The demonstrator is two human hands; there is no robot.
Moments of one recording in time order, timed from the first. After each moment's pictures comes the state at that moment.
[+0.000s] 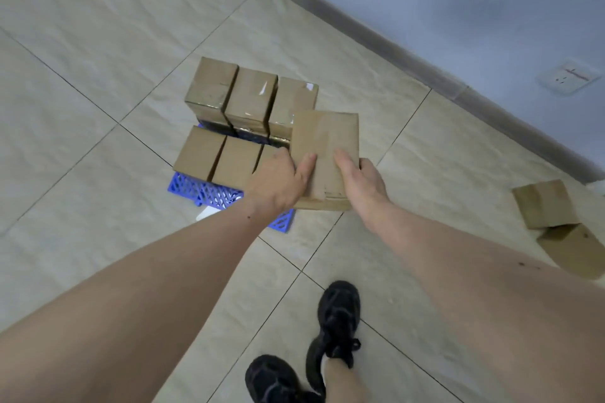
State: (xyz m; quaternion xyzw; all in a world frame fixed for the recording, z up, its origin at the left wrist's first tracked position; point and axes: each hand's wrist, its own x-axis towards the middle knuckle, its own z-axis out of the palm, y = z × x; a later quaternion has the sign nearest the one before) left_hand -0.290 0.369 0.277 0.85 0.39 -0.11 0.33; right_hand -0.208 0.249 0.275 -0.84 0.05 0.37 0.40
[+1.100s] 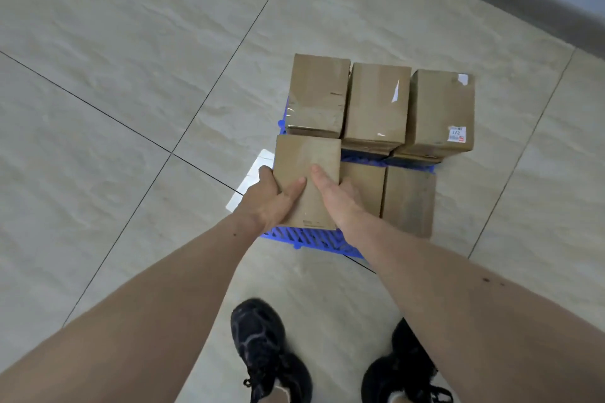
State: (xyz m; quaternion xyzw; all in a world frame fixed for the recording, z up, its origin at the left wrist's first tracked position) left_hand -0.370 0.710 0.124 0.73 0.44 -0.28 0.44; right_hand -0.298 0.593 0.113 -0.78 0.18 0.48 0.36
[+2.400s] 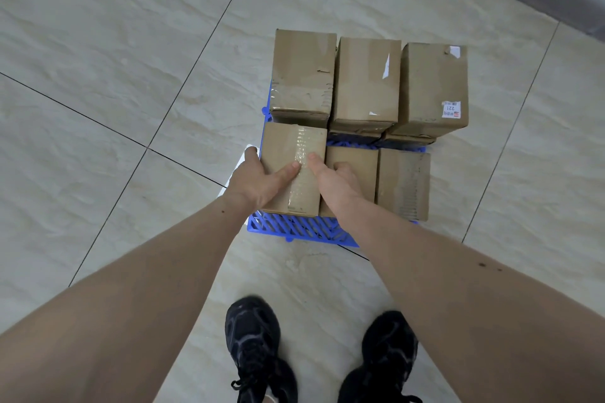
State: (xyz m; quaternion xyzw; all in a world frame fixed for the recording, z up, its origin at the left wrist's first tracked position) left_hand -0.365 0.718 0.082 0.73 0.44 -0.23 0.47; right_hand -0.301 0.587 0.093 -0.78 0.19 0.46 0.39
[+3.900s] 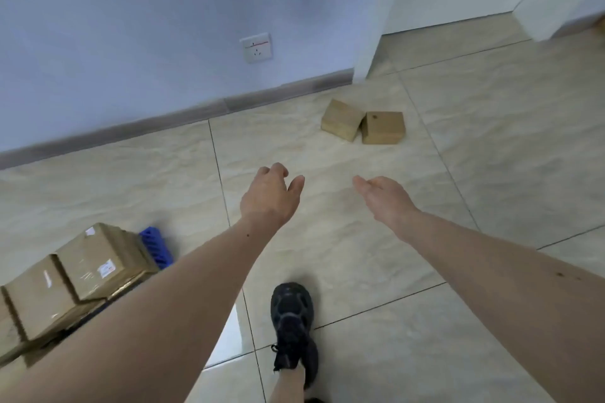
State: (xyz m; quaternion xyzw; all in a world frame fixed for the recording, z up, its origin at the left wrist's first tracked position) left_hand -0.108 0.092 0.299 0.94 0.00 -0.22 0.25; right_hand -0.162 -0.100 0.299 -0.81 0.33 0.19 0.44
